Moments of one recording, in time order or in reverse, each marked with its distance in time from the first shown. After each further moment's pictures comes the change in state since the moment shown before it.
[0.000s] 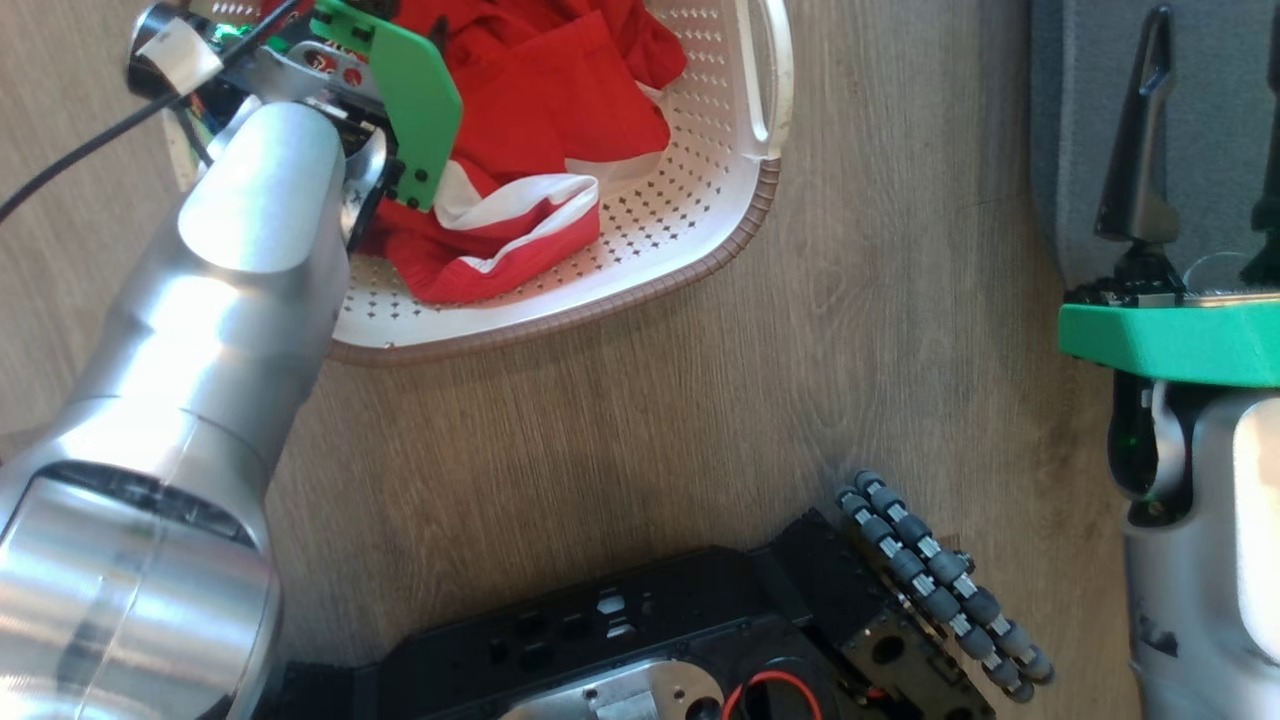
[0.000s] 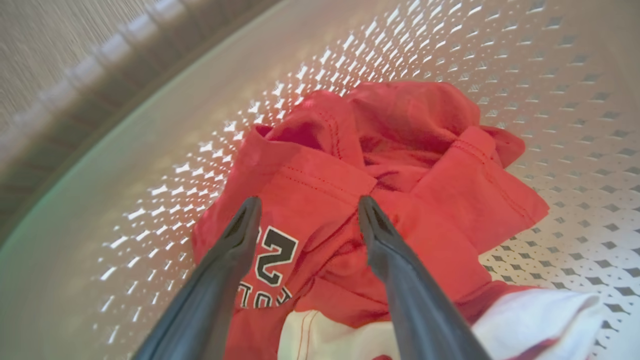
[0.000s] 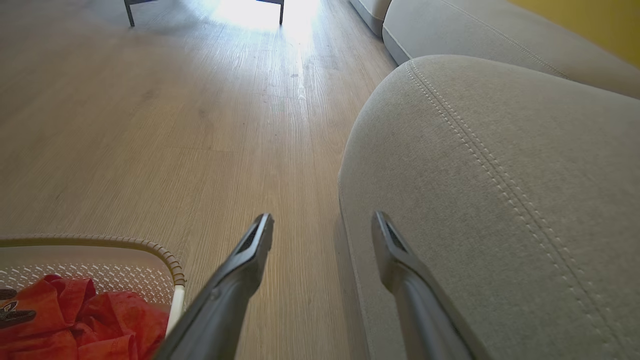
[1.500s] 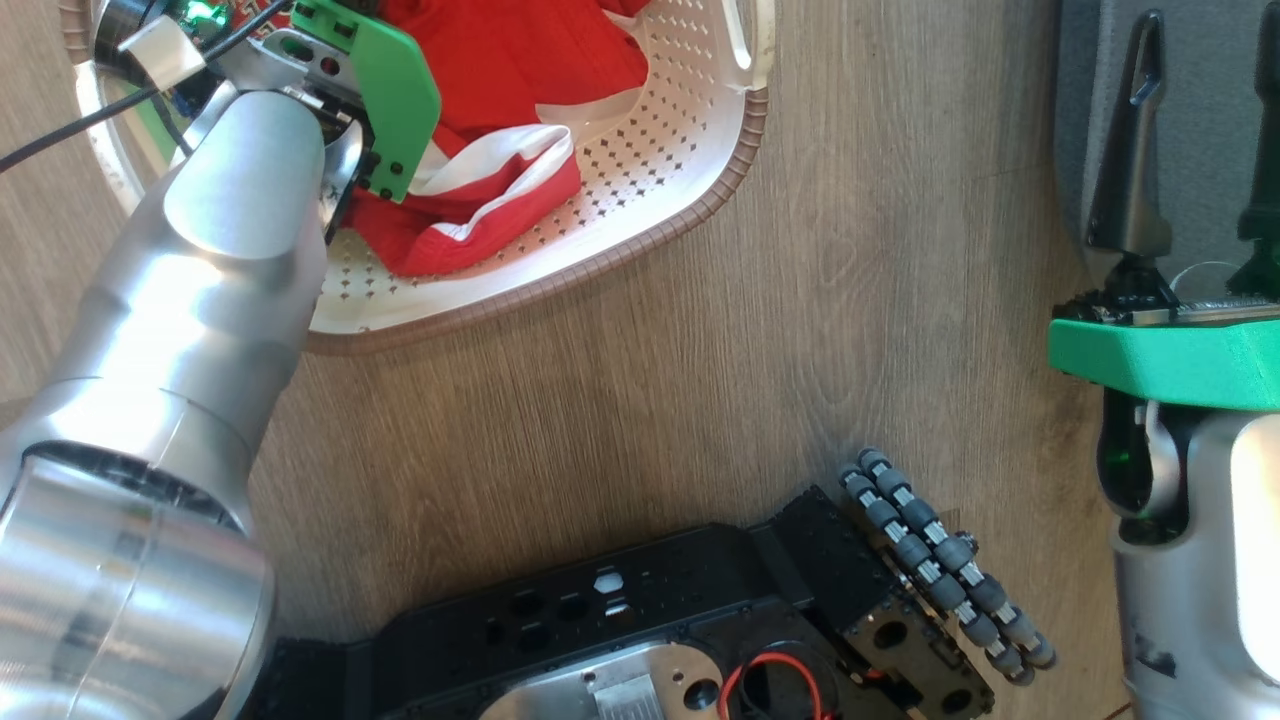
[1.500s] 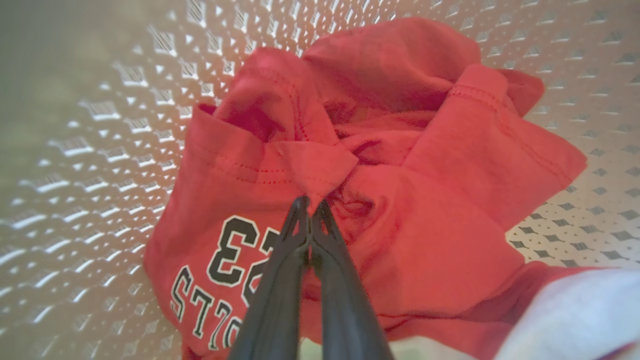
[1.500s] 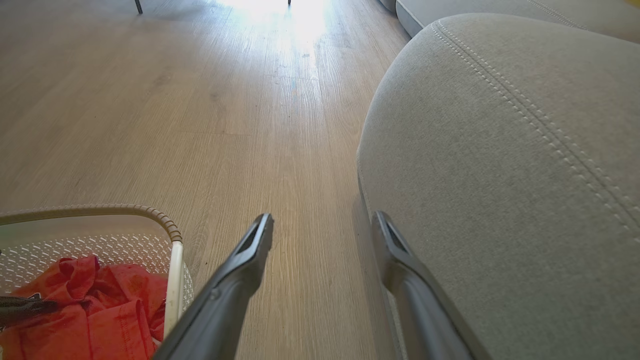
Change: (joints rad) left arm -0.054 0.010 -0.086 0.092 0.003 0.008 -0.095; right arm 0.021 0.006 0.028 -0.047 0.044 0.000 0.000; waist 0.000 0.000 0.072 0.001
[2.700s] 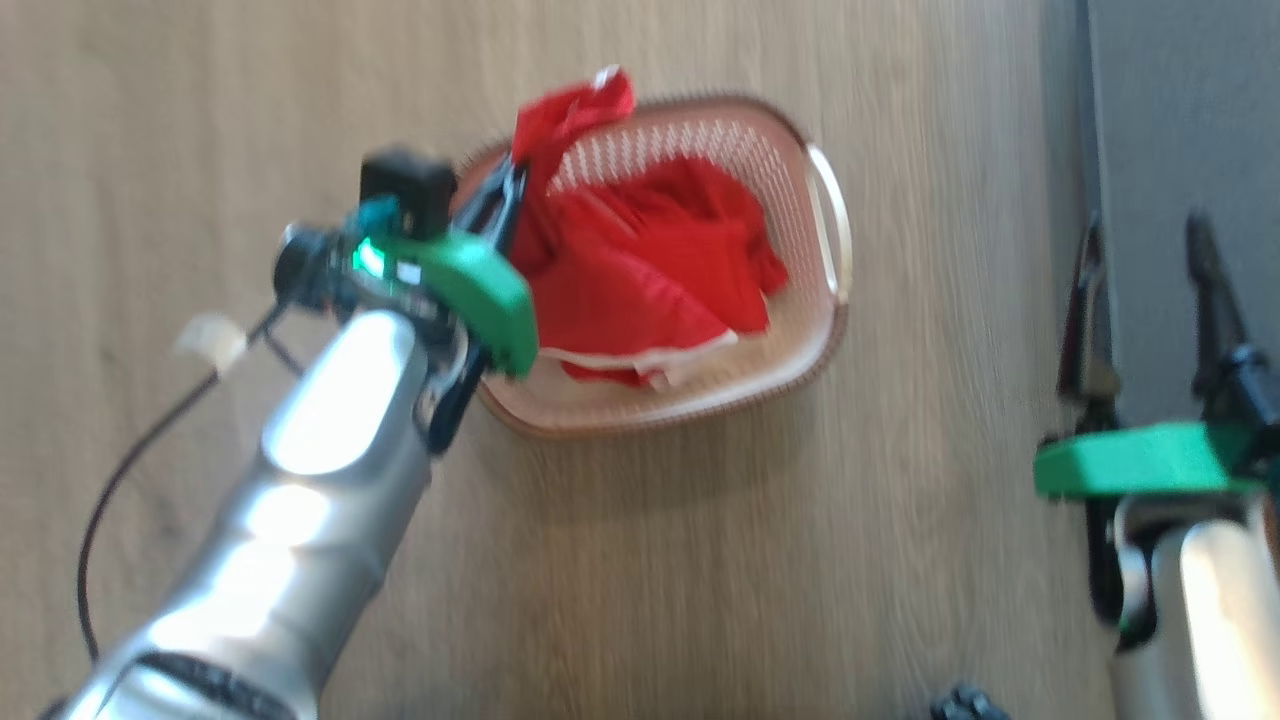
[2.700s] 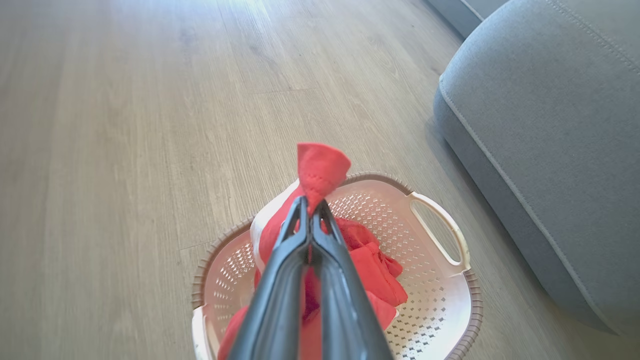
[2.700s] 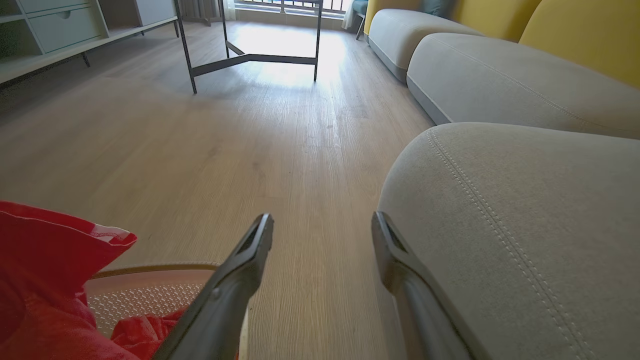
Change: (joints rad) left arm 0.408 -0.009 0.089 -0.388 -0.266 -0.032 -0.161; right arm 0.174 0.000 -0.060 0.153 -0.088 0.000 0.000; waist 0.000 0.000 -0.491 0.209
